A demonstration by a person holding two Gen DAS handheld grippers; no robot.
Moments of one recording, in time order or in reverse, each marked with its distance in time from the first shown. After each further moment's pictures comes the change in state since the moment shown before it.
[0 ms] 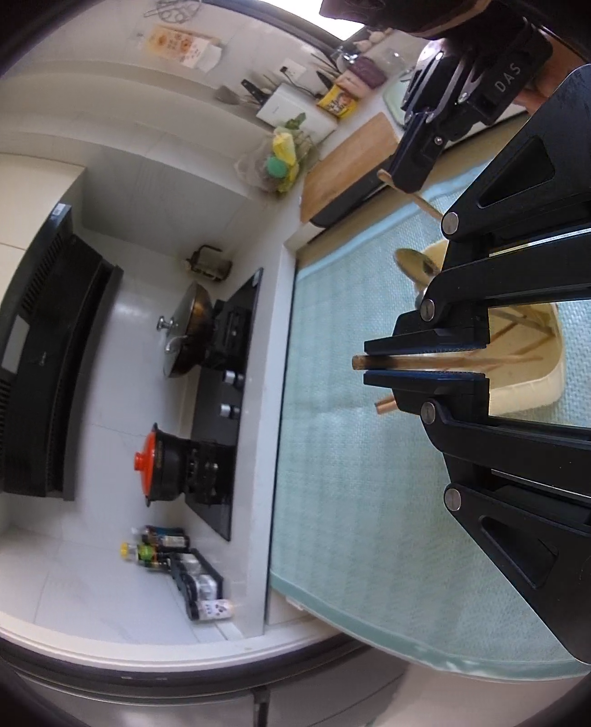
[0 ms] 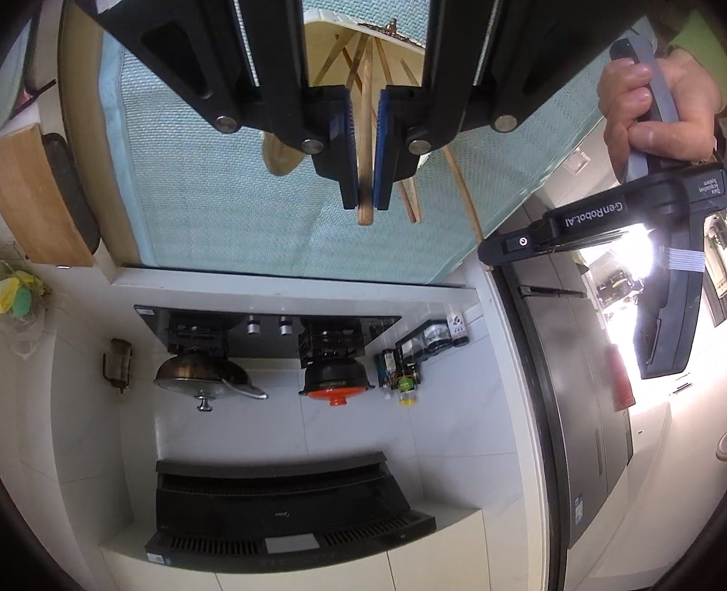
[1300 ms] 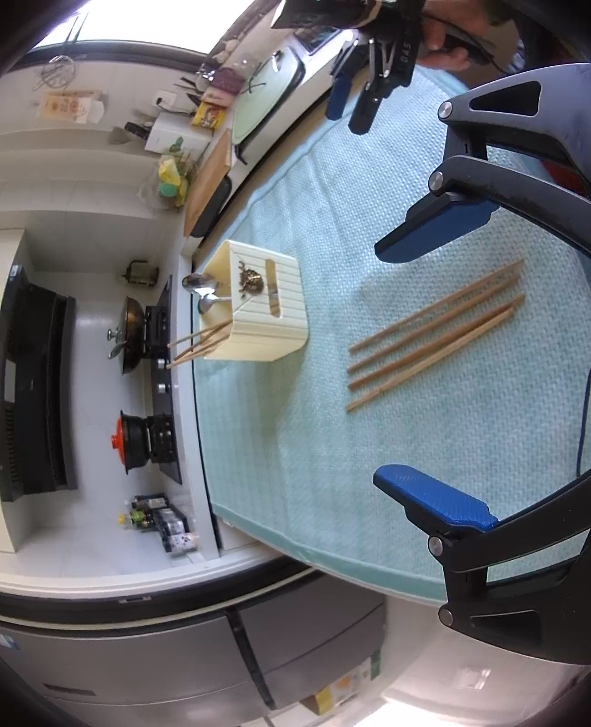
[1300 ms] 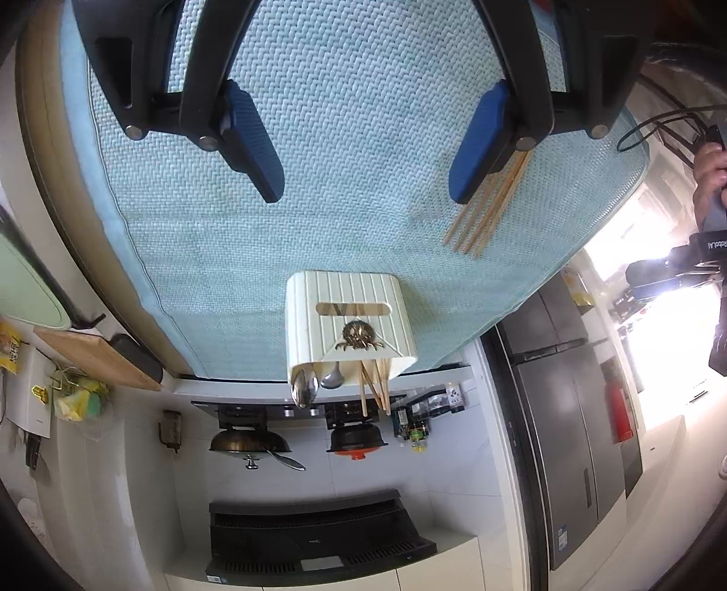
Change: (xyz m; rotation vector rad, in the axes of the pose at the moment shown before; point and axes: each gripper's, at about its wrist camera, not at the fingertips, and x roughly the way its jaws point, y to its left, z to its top) left arm -0.206 0.005 -0.217 0.187 0.067 0.115; right arm -0.169 0.045 -0.247 0.053 0.066 -0.102
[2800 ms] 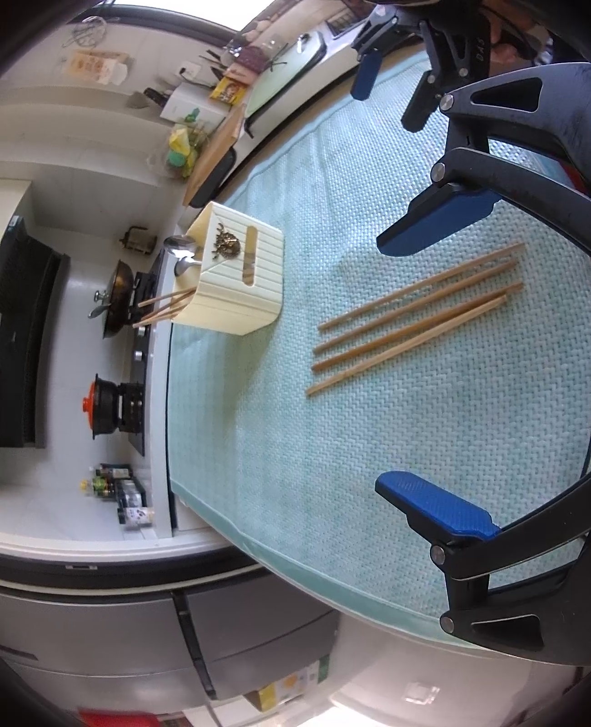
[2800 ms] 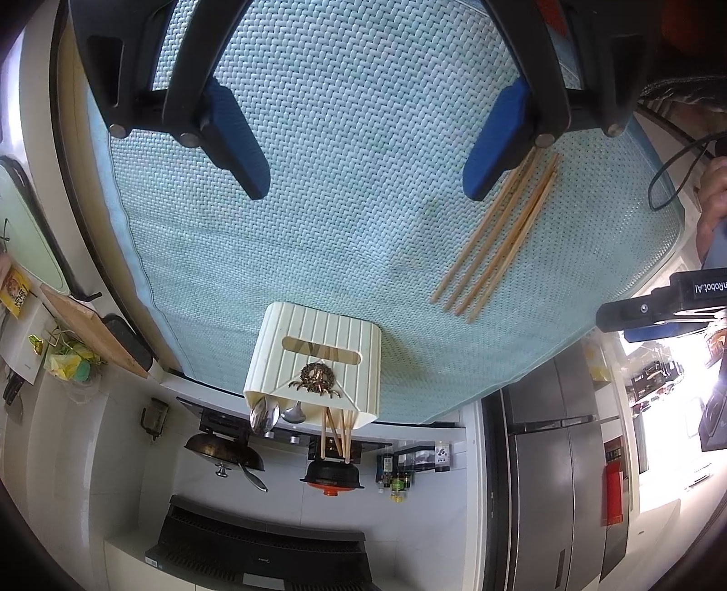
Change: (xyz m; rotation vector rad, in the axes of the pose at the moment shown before) left arm 0.024 0.021 -0.035 -0.135 0.037 0.034; right arm 0.023 0.068 -0.014 -0.190 0.133 -0.098
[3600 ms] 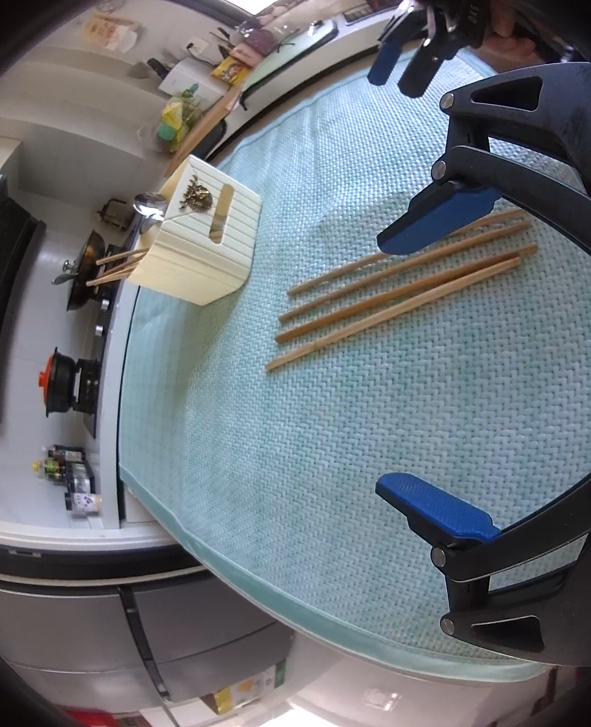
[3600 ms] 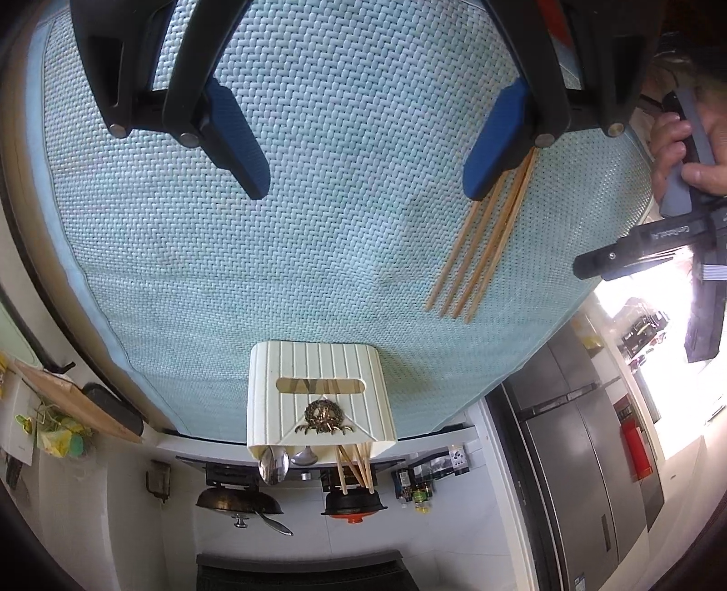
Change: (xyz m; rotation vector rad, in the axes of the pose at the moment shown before) left arm 0.057 0.026 -0.002 -0.084 0.122 -0.003; right arm 0.029 -0.021 -0.003 0.205 0.059 0.118
